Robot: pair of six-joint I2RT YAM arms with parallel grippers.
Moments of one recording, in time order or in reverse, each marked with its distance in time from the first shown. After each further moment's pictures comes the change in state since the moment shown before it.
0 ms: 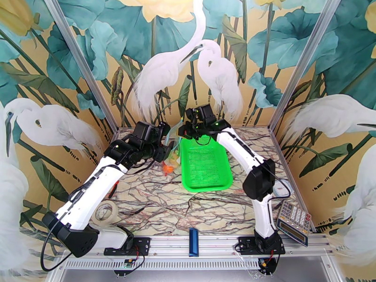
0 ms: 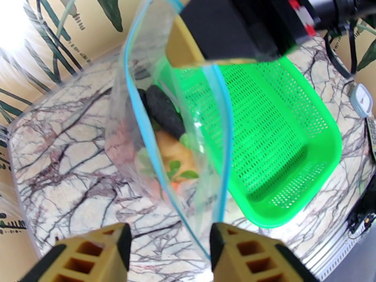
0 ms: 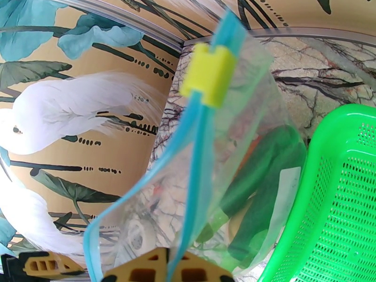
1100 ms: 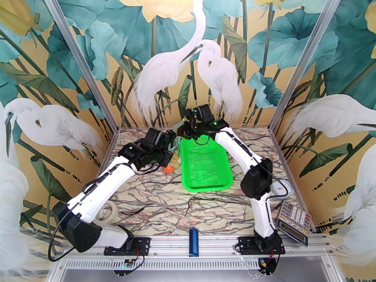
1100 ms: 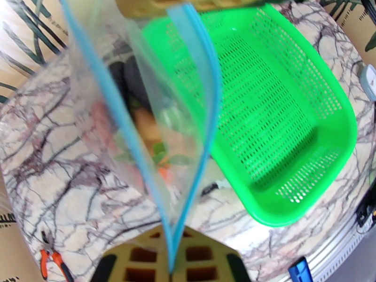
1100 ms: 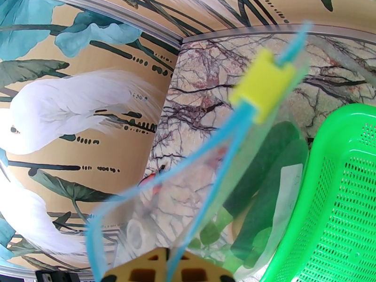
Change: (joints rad) left arm -0.039 0.052 -0.096 0.097 -0.101 0.005; right arm 0.011 0.024 0.040 -0.023 -0.002 -0.002
